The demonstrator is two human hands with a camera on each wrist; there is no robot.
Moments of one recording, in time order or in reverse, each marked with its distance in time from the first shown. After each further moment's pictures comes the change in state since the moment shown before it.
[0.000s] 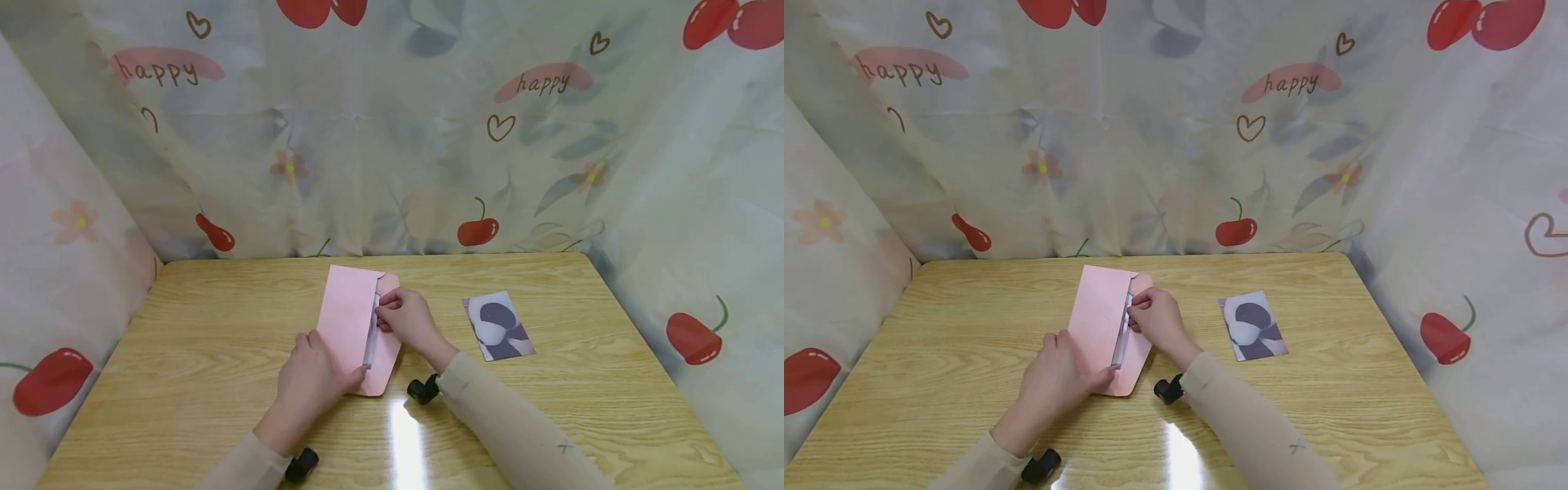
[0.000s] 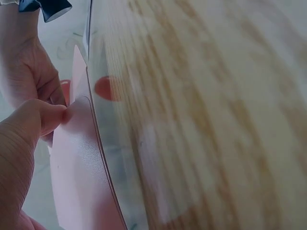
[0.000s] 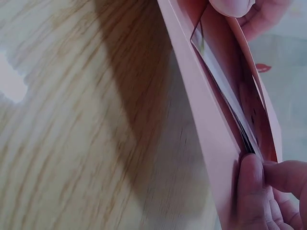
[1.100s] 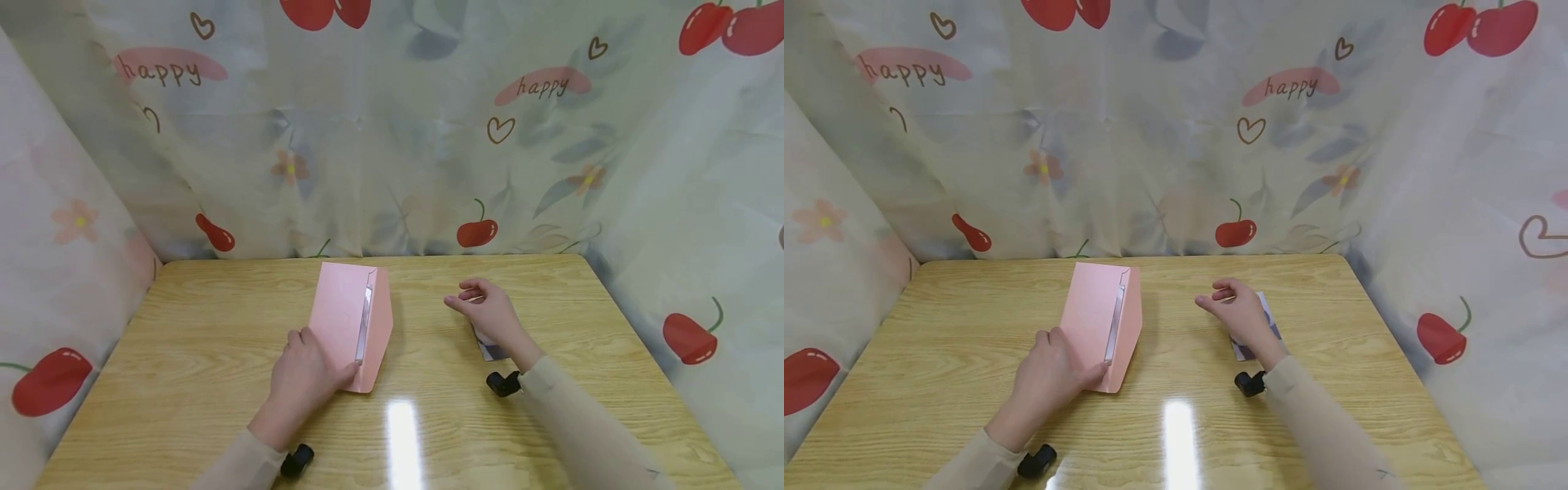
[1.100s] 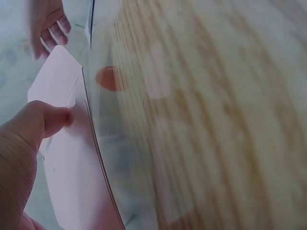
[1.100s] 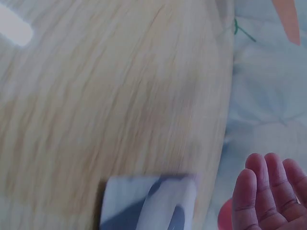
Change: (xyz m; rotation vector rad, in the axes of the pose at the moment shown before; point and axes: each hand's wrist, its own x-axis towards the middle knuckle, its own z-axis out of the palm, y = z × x) left_hand 0.005 -0.009 -0.007 0.042 -0.004 -0.006; right_hand -0.017 0.032 -0.139 -0.329 0.108 -0.080
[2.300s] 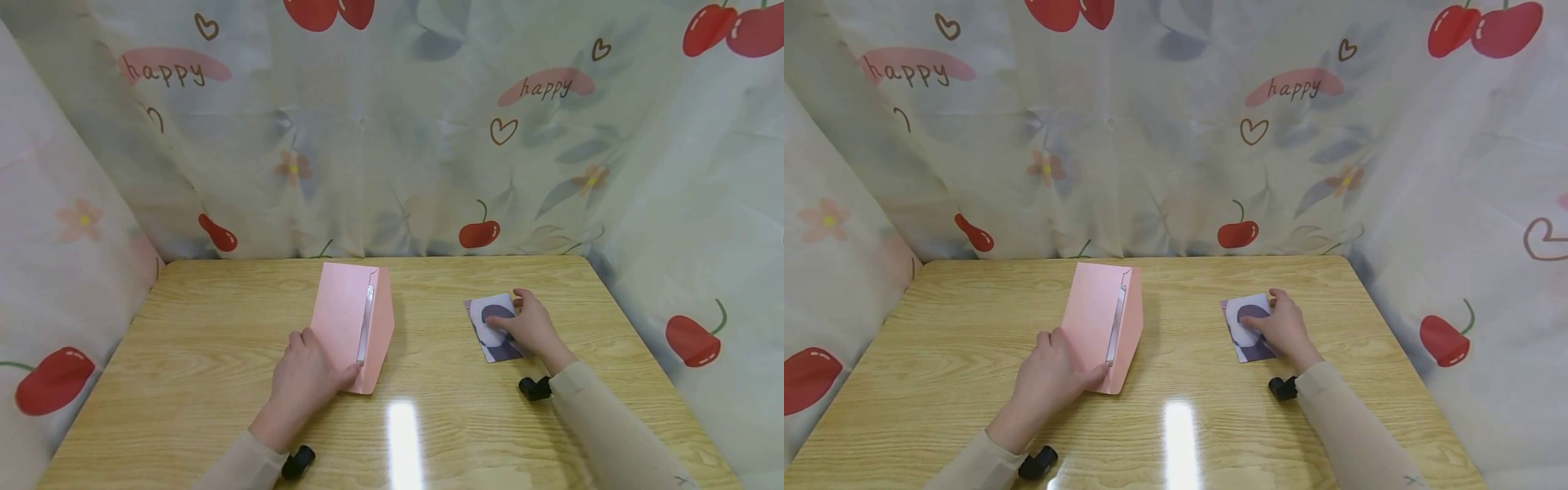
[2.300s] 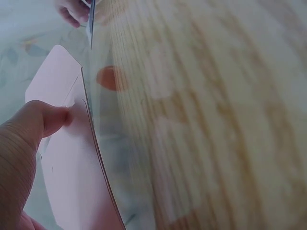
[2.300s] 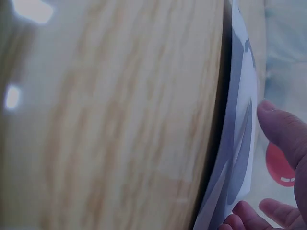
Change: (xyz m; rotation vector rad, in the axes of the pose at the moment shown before) left_hand 0.000 -0.002 0.003 -0.024 -0.007 -0.020; right_hand 0.003 0.066 -0.044 -0.212 -0.004 0.183
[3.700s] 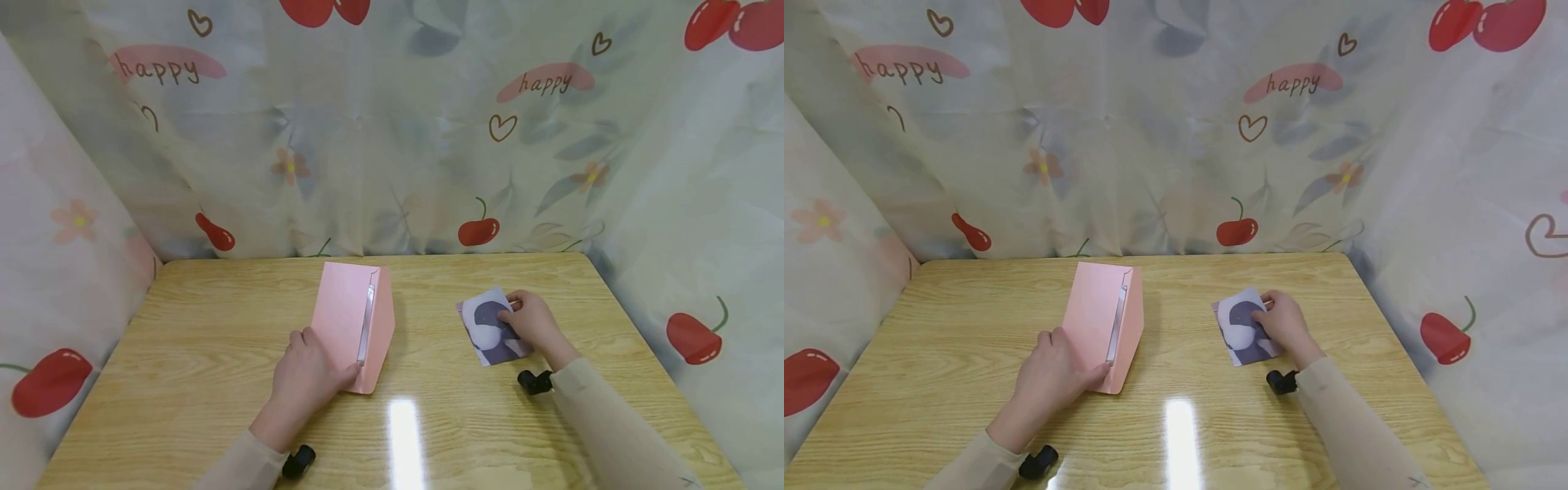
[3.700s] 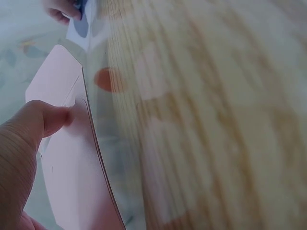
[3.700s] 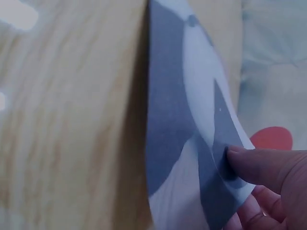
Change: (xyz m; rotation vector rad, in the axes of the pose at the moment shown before) left_hand 0.001 0.001 0.003 -0.002 0.010 0.015; right_hand -0.007 -0.017 -0.009 -0.102 0.032 -0.046
